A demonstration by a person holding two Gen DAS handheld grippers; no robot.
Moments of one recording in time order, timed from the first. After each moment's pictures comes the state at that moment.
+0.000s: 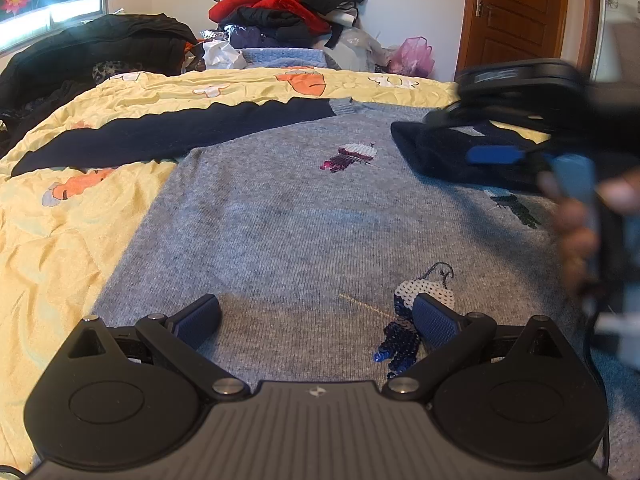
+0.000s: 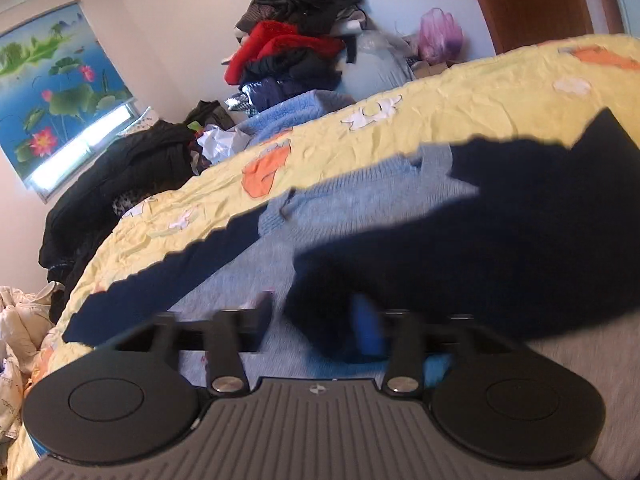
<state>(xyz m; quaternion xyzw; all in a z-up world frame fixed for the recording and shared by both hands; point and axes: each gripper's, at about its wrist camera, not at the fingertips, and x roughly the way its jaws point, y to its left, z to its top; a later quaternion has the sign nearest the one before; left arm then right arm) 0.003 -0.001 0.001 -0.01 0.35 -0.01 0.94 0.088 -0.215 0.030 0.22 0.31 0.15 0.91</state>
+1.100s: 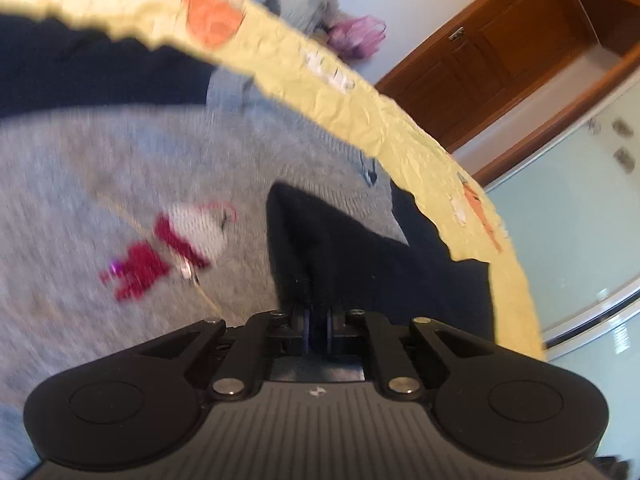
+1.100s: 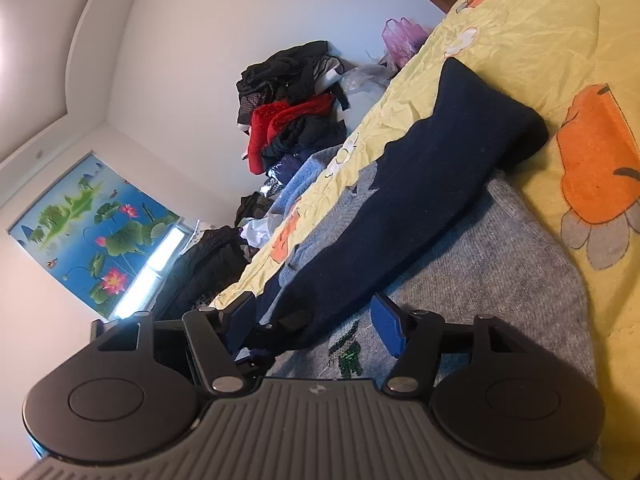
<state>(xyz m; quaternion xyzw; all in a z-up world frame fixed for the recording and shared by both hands) 0.181 -0.016 -0.001 -0.26 0.42 -0.17 0.85 0.028 -0.326 -0.021 0.44 0.24 0.17 0.85</state>
